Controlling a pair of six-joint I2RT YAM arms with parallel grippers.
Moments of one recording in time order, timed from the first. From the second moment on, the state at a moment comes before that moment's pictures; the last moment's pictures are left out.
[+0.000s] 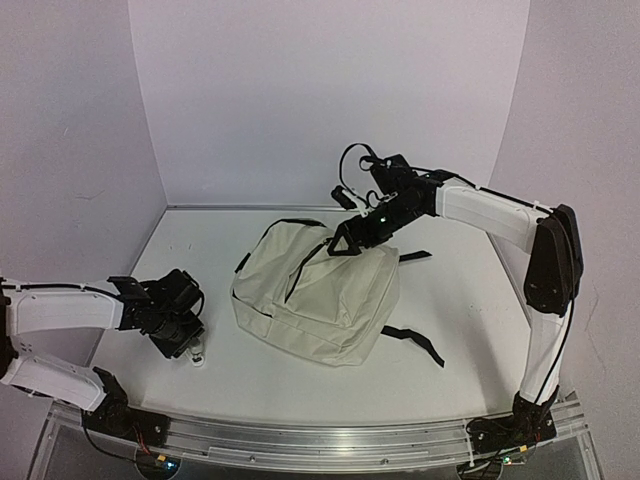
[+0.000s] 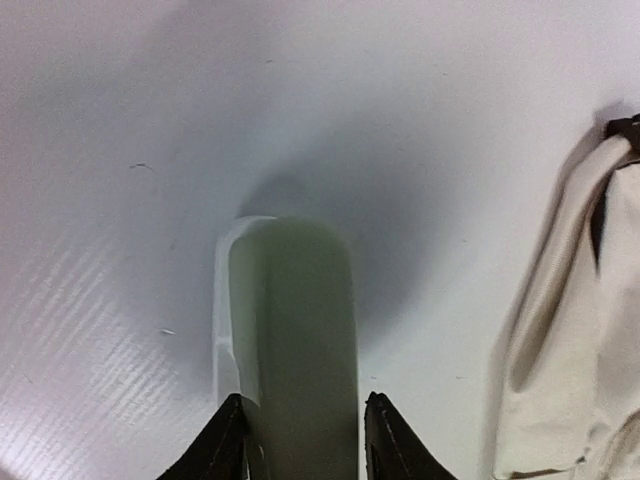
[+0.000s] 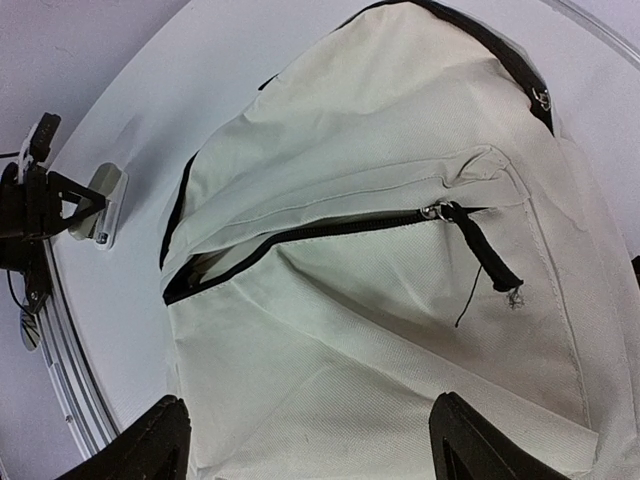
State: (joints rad) left arm -0.72 1.21 0.58 -0.60 -0.26 -1.52; right arm 0.62 1.98 1.78 -0.74 -0.44 -0.03
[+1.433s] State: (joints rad) left arm -0.54 1.66 0.87 -0.59 0.17 -1.38; right arm 0.62 1.98 1.75 -0.77 -0.46 -0.03
